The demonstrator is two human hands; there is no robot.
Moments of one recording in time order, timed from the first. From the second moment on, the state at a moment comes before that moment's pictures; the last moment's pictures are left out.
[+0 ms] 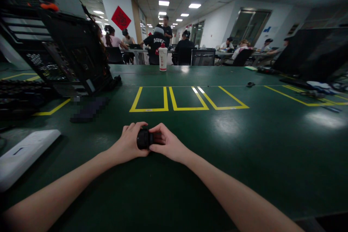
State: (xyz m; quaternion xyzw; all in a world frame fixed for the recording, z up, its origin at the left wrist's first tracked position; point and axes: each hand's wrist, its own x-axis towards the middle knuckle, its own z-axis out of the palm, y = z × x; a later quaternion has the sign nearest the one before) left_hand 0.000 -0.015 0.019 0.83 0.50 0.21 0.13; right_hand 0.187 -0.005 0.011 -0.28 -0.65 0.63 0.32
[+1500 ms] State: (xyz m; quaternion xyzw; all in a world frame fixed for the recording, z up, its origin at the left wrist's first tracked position) left_hand -0.001 -0.015 0.016 0.83 0.50 0.23 0.11; right_hand 0.184 -0.003 0.008 -0.31 -0.65 0.60 0.34
